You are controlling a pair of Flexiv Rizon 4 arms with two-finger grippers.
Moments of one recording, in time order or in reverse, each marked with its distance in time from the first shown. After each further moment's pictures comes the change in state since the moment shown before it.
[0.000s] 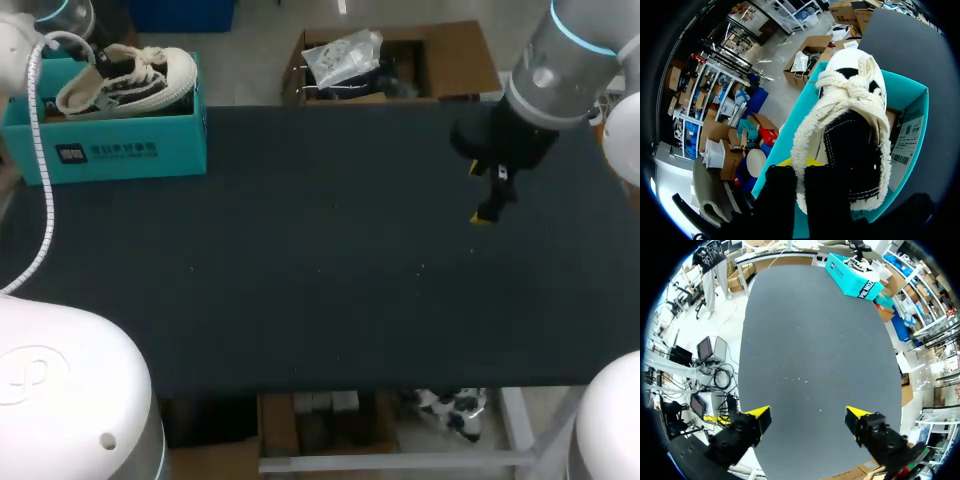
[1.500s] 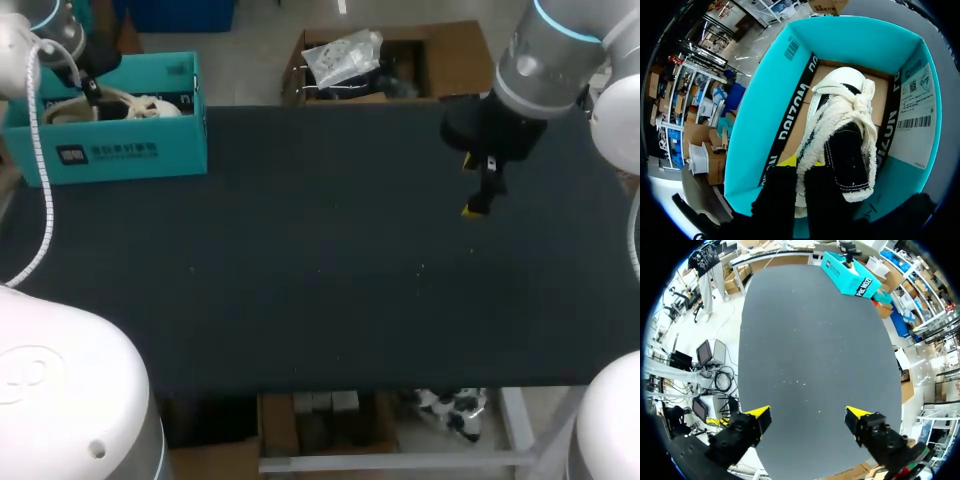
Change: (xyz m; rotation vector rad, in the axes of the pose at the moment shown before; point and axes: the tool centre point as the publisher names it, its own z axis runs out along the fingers) left arm 0.032 0.048 0.053 -0.076 0.178 0.088; right arm -0.006 0.011 -0.004 0.020 0.005 0.033
